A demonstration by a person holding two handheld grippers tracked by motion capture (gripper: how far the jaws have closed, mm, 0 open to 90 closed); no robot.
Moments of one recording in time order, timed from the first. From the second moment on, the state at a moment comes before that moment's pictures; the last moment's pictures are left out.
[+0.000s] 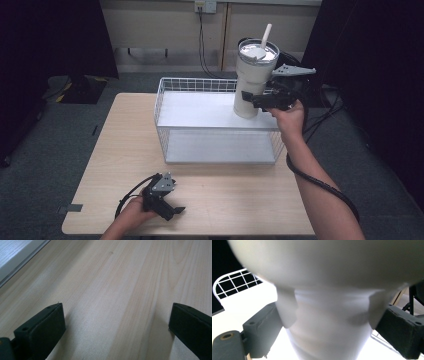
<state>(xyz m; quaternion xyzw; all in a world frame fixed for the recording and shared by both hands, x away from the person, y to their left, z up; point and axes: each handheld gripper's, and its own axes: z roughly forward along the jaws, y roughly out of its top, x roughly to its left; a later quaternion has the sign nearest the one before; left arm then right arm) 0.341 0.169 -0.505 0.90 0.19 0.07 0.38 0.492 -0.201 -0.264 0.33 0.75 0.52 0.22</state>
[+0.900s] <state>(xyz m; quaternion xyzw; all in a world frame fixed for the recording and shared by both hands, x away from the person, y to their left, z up) 0.341 0.169 -0.505 0.90 0.19 0.07 0.38 0.457 -0.220 -0.261 0.31 0.76 0.52 0.22</state>
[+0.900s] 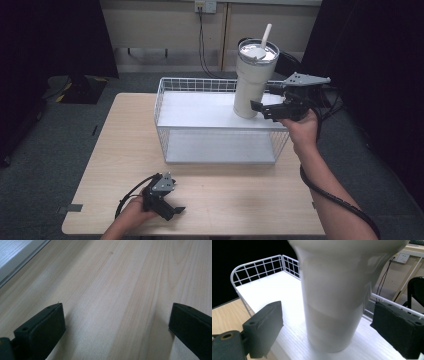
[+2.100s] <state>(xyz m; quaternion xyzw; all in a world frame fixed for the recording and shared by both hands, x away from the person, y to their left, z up) 0.341 0.169 -0.505 0.90 0.19 0.07 0.38 0.383 -0.220 -0.314 0.25 0.80 0.53 0.15</state>
